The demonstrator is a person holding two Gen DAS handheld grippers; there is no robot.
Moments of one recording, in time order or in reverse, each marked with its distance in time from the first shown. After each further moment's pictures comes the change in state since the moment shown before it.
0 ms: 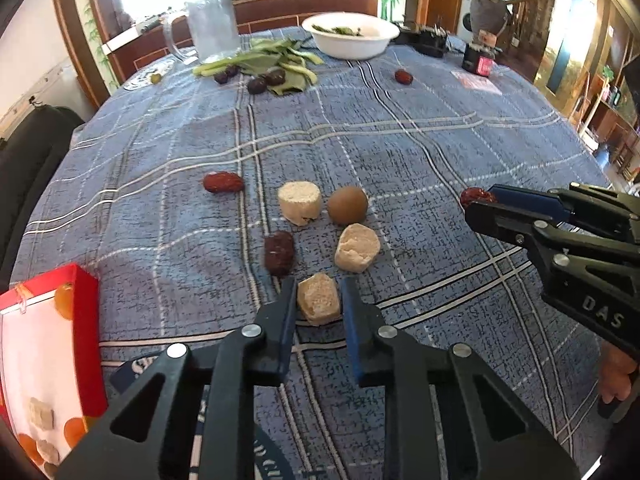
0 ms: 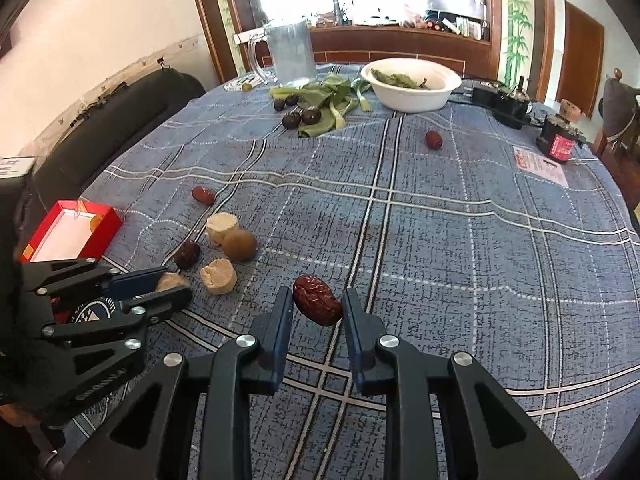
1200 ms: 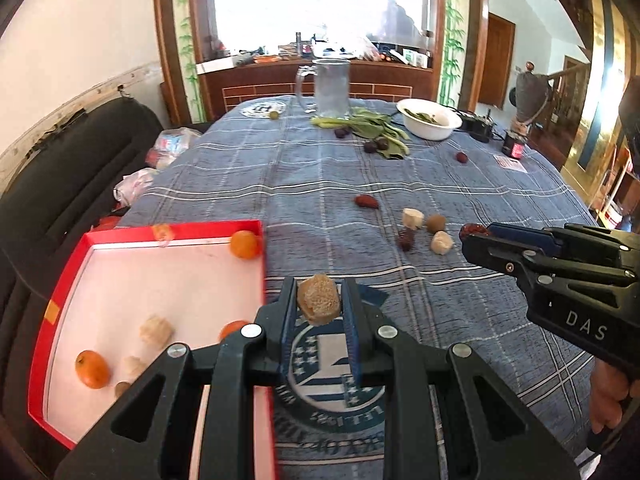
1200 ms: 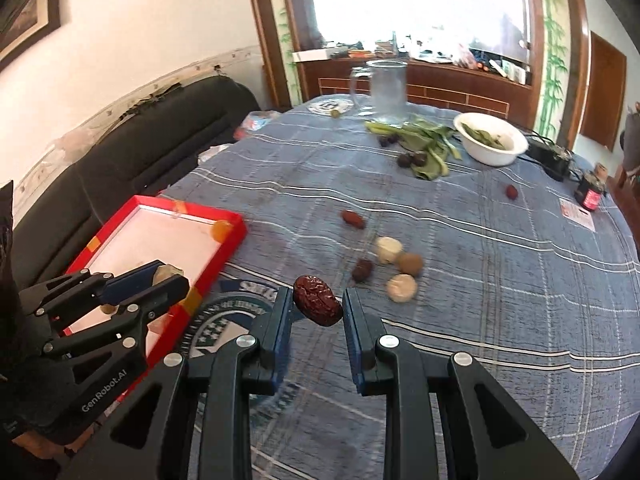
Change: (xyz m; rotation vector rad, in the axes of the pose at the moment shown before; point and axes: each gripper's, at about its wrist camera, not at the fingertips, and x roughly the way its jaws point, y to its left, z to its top) left arm -0.120 0.084 -0.076 -0.182 -0.229 0.127; right arm -0.046 0.141 0.001 -0.099 -0.061 0.084
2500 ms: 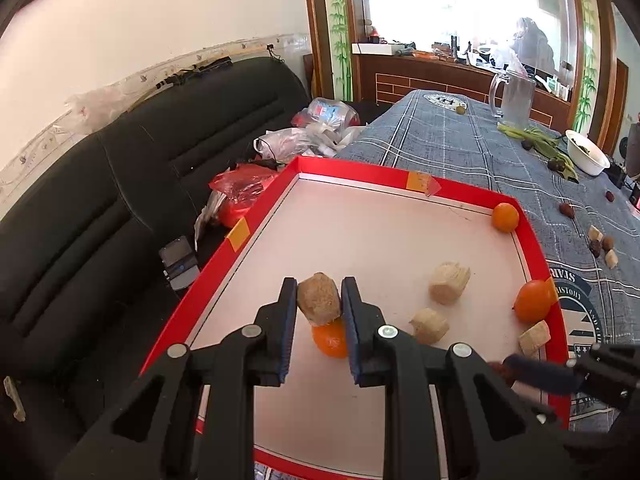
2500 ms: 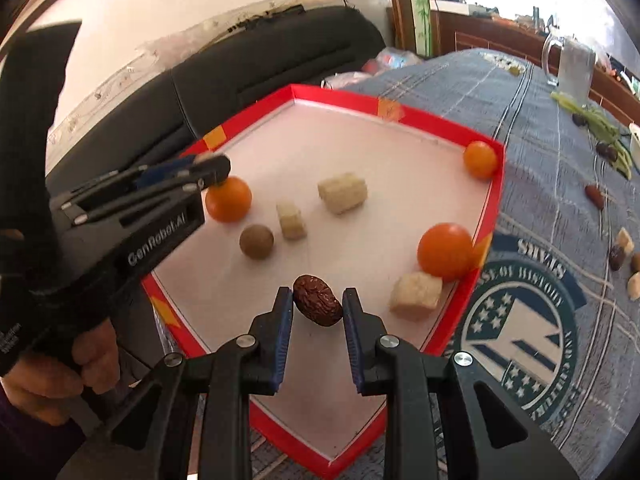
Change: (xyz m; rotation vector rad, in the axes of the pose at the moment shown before) left arm -0.015 0.168 -0.062 -0.243 0.010 0.381; right arm 0.074 0.170 -0.047 -0.202 0.207 0.283
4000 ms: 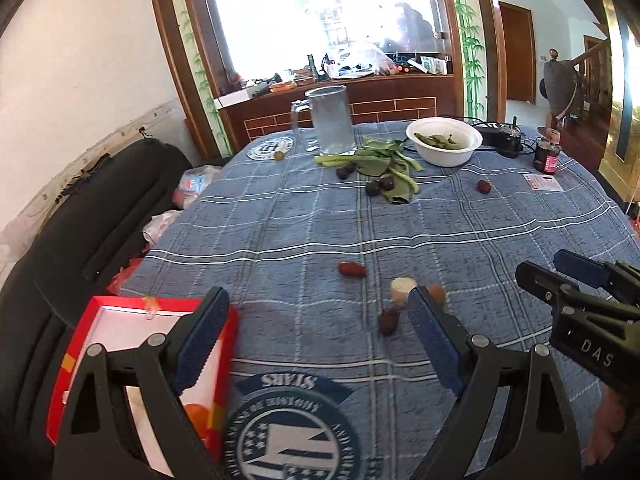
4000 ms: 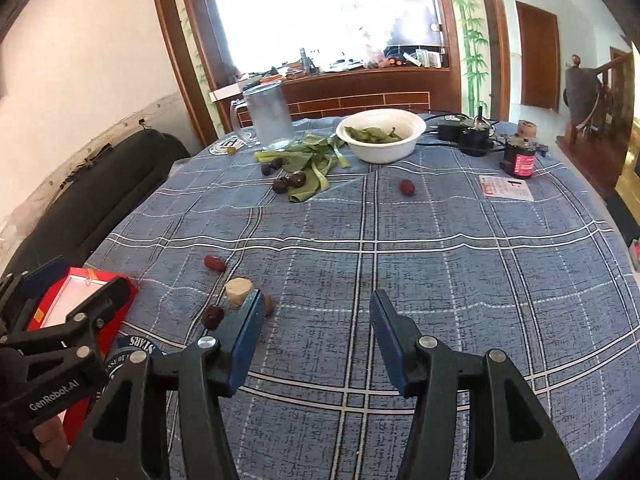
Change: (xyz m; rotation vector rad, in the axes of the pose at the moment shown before) left arm -0.048 -0.279 0.054 0.298 -0.108 -0.203; right arm -0.157 -0.267 -0.037 0.428 -0.337 -0.394
